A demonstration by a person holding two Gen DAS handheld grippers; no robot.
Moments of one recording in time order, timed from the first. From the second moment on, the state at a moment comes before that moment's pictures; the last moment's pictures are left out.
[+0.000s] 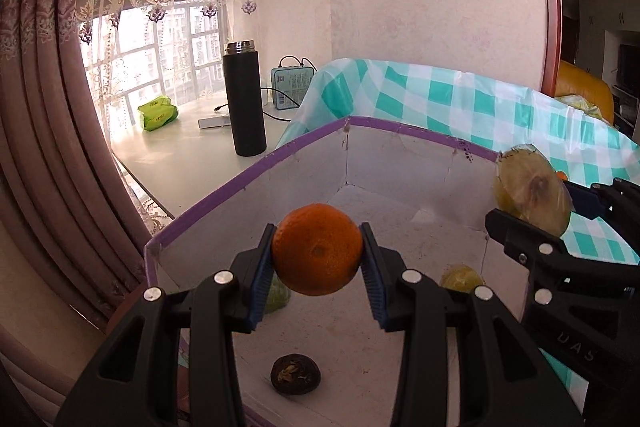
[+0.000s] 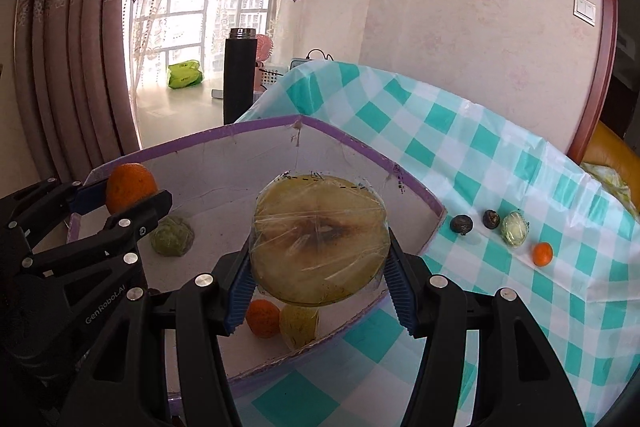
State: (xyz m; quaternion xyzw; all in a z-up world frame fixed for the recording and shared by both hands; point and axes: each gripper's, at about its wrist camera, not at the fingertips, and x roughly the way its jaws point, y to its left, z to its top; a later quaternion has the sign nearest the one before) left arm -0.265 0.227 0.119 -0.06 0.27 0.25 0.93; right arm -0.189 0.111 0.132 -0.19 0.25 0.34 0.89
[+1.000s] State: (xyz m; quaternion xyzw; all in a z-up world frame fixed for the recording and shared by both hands) left arm -0.235 0.266 0.081 -0.02 0.45 0.26 0.85; right arm -0.154 0.182 0.077 -0.36 0.38 0.36 0.77
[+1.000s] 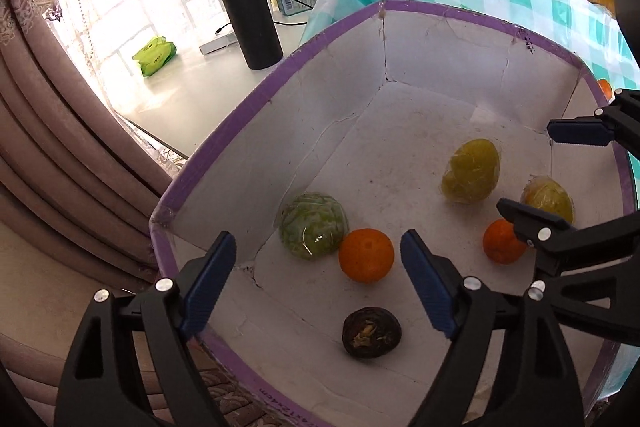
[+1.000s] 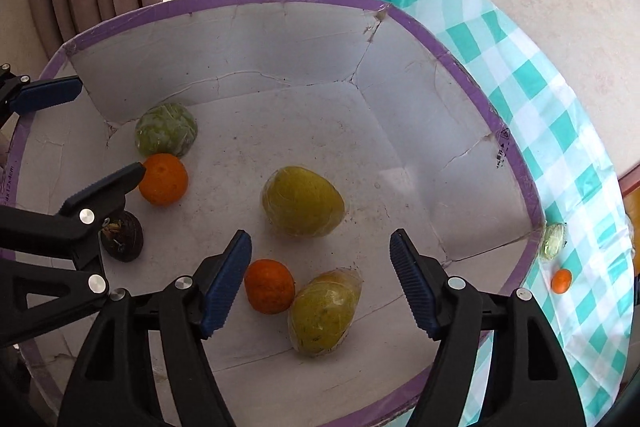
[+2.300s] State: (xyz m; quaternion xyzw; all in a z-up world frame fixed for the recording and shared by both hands) left arm -0.111 0.002 0.088 -0.02 0.30 -0.04 0.95; right arm -0.062 -0.156 0.070 0.01 0.29 0.08 0.95
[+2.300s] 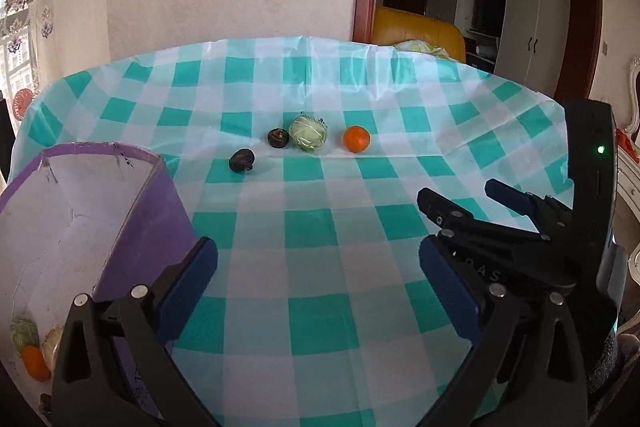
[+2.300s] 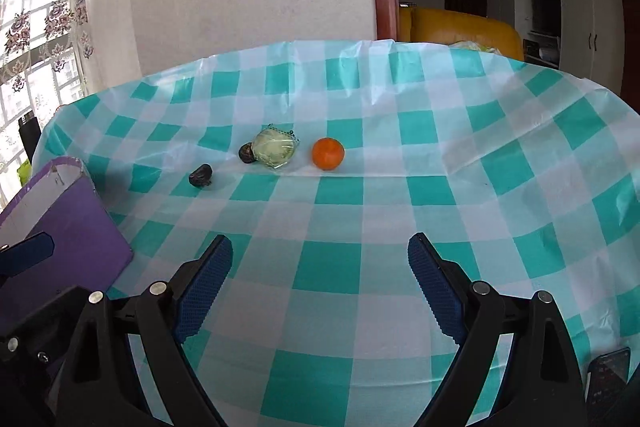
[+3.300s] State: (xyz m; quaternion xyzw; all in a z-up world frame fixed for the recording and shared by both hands) left arm 0.087 0.058 0.021 -0.14 0.37 0.06 0.91; right arm 0.171 -0.105 0.013 -0.02 0.43 0.08 0.90
